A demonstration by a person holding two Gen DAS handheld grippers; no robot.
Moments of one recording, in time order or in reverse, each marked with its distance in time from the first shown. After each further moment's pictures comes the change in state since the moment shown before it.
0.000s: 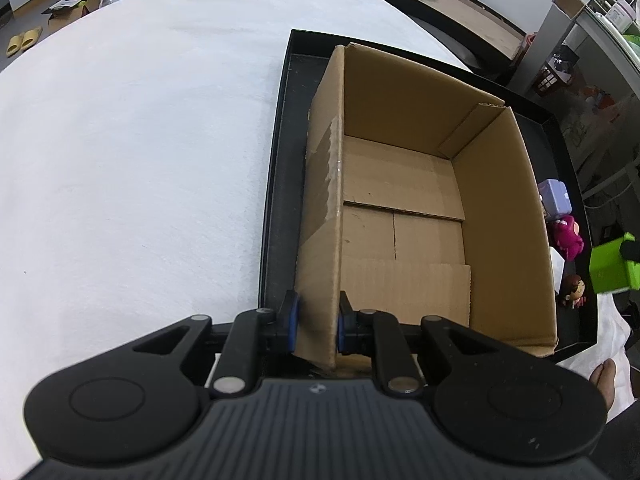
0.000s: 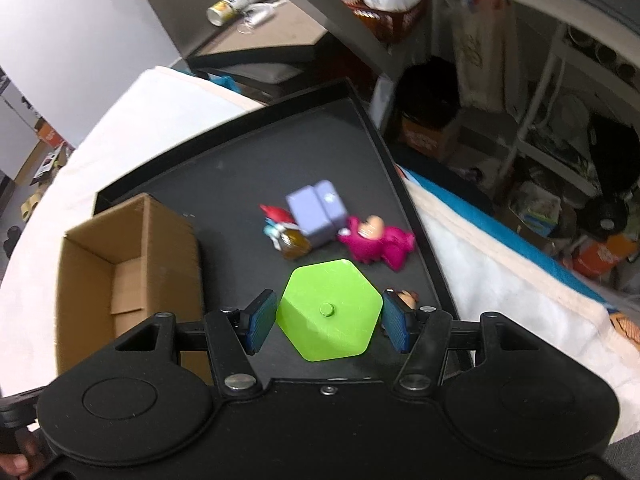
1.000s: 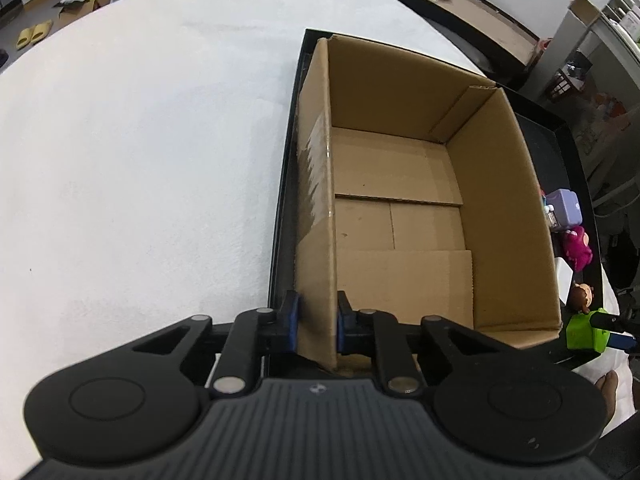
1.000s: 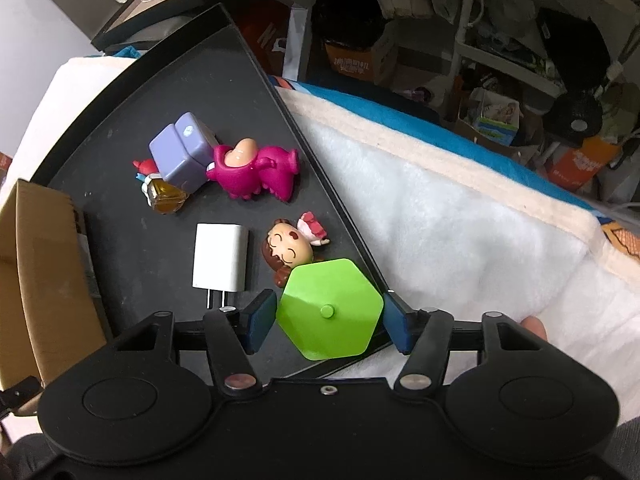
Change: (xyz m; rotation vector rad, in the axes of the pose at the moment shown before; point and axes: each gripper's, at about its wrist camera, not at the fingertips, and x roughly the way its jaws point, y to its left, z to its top) left arm 0.003 -0.001 0.003 -0.036 0.005 0.030; right arm 0.057 -0.081 -0.033 0.189 0.152 -0.073
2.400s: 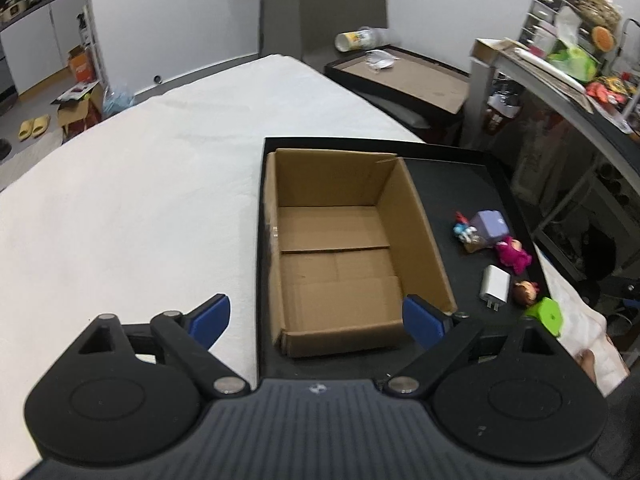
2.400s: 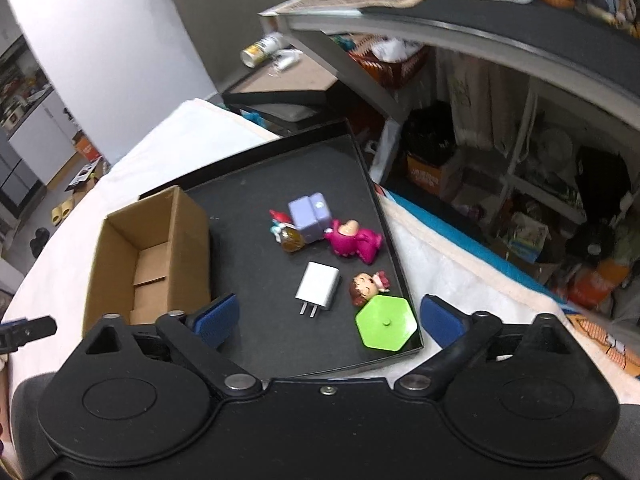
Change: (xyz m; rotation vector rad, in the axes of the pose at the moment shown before) left arm -0.110 -0.043 -0.034 0.147 -0.241 0.019; right arm -0.128 0.012 -0.036 -0.229 -0.274 0.165
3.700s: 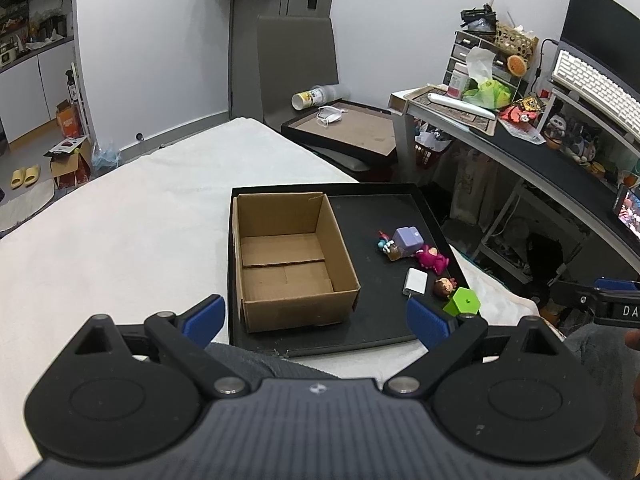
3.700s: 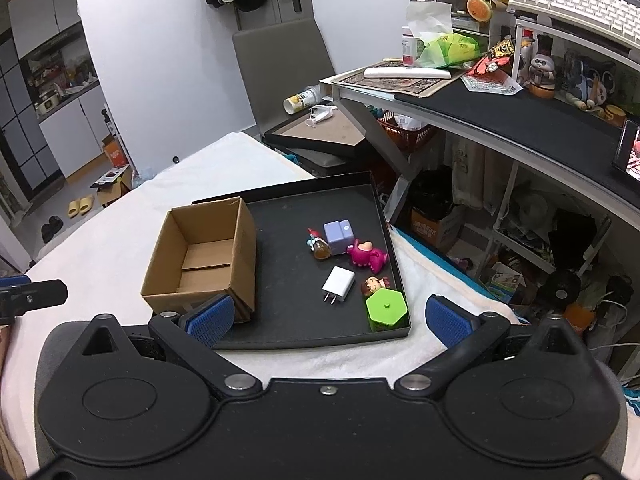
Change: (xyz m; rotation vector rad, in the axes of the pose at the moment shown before) left arm -0.136 -0.044 -0.050 0.081 -0.162 -0.074; right arm -0.132 0.042 -0.058 -0.160 -0.180 -0.006
